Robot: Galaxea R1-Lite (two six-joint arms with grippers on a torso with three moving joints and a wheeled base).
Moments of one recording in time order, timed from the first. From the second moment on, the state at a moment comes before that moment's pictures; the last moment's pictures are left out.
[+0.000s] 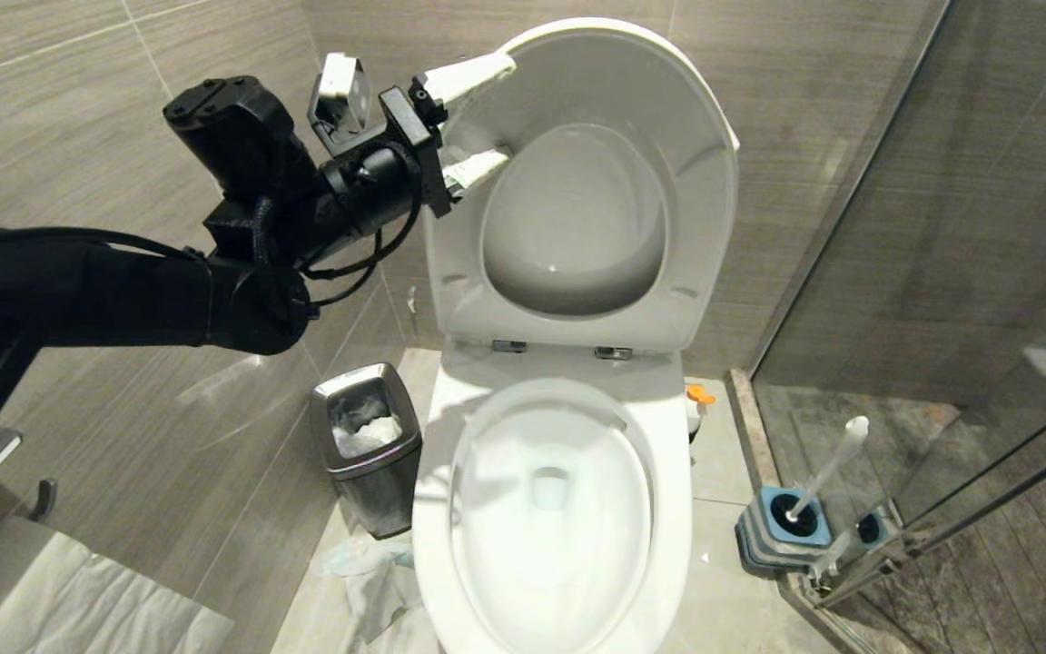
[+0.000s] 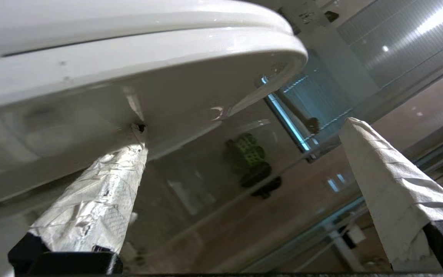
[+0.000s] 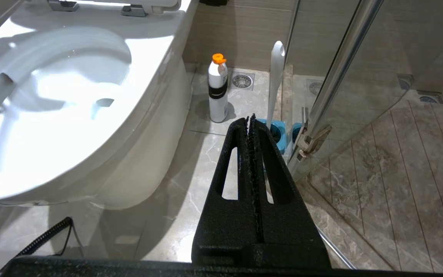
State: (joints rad) left arm -0.37 2.06 -1.61 -1.00 -0.72 -1.09; right arm 0.01 0.00 0.00 0.00 -0.03 0.04
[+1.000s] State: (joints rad) left arm -0.33 2.22 -1.93 -0.66 -0.68 -0.81; right arm 0.01 0.00 0.00 0.00 -0.03 0.04
